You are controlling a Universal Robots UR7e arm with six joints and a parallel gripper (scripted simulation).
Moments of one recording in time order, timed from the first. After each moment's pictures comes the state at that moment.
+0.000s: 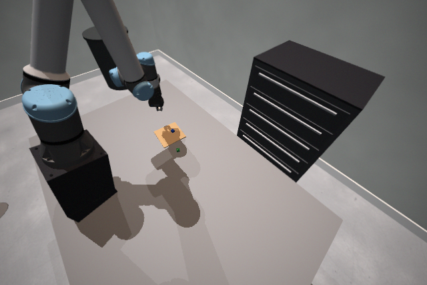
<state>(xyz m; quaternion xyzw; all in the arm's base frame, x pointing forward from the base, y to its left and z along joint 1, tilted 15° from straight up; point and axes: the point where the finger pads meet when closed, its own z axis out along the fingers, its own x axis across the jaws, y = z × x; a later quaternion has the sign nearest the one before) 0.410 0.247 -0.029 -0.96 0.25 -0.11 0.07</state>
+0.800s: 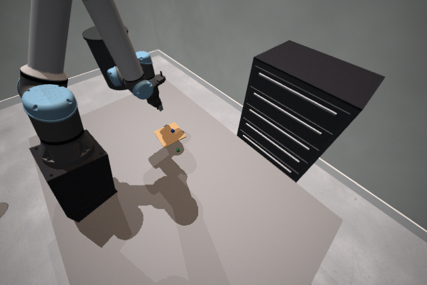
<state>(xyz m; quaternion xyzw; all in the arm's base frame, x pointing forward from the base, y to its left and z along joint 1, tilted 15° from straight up) 0.414 0.252 -0.029 -0.83 0.55 -0.08 0.10</state>
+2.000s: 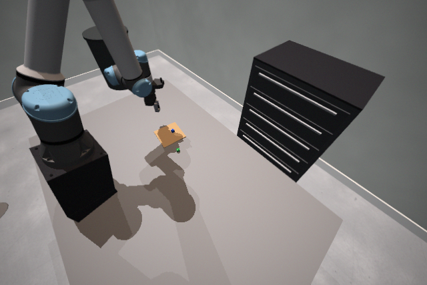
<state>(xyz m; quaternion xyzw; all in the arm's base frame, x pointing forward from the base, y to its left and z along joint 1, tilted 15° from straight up) 0.401 0.254 -0.035 -0.47 0.88 -0.02 0.13</state>
